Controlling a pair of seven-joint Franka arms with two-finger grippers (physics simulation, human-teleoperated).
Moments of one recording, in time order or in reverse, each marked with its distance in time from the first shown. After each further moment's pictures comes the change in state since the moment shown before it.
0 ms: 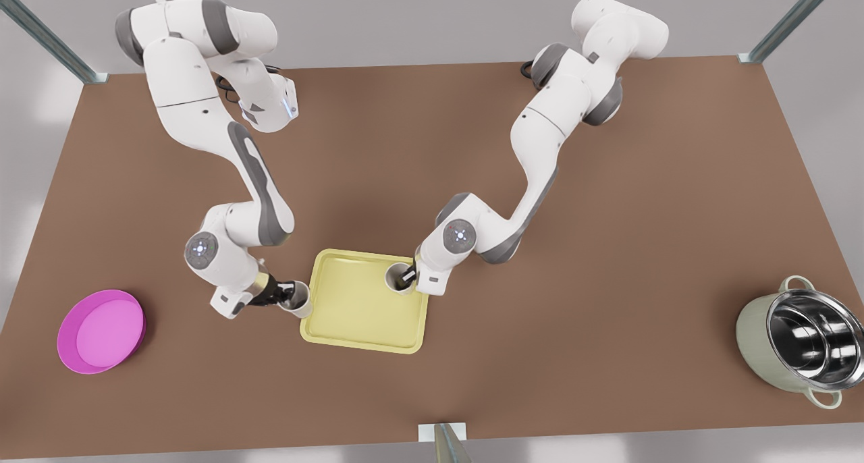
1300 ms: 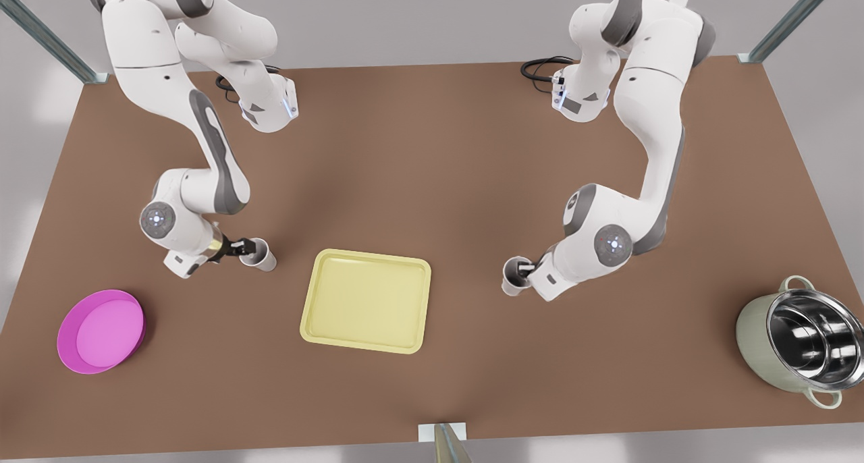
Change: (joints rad) left arm 0.359 -0.415 -0.004 -0.397 -0.030 -0.203 1.014; right arm -0.167 -0.245 -0.018 -0.352 -0.216 -0.096 -0.003
